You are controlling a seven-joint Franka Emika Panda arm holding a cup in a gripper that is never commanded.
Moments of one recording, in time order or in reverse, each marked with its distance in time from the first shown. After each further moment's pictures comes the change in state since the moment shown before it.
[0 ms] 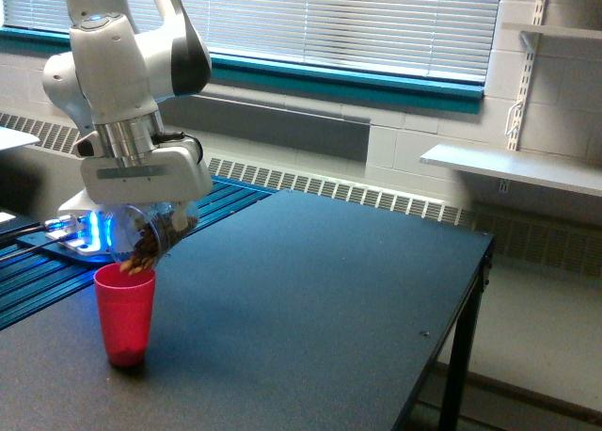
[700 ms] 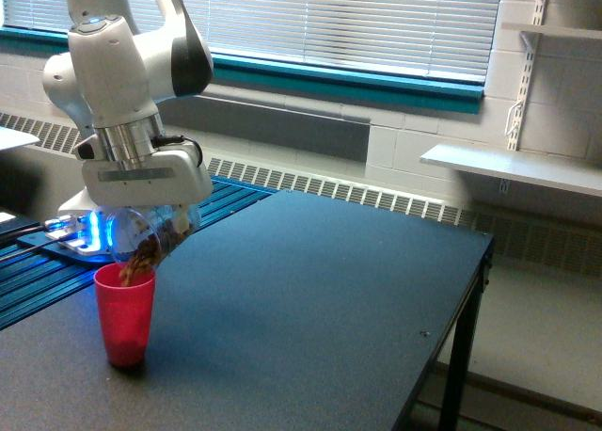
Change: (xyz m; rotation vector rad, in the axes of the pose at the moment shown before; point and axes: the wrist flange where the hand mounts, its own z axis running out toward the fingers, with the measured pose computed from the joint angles) arm 0.000 -0.004 0.003 -0.016 -0.015 0.021
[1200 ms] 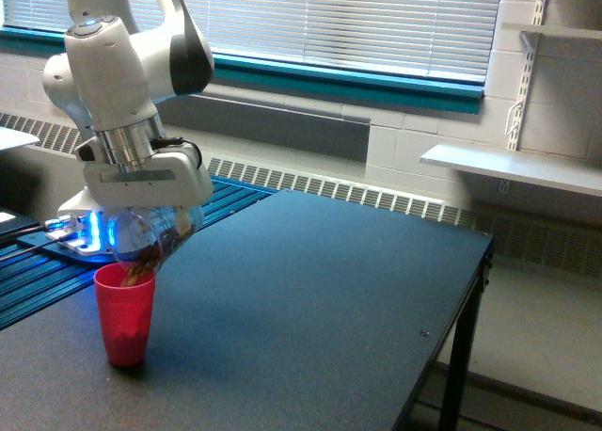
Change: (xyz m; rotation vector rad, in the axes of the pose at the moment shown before) arm 0.001 -0.004 0.001 -0.025 -0.027 0.031
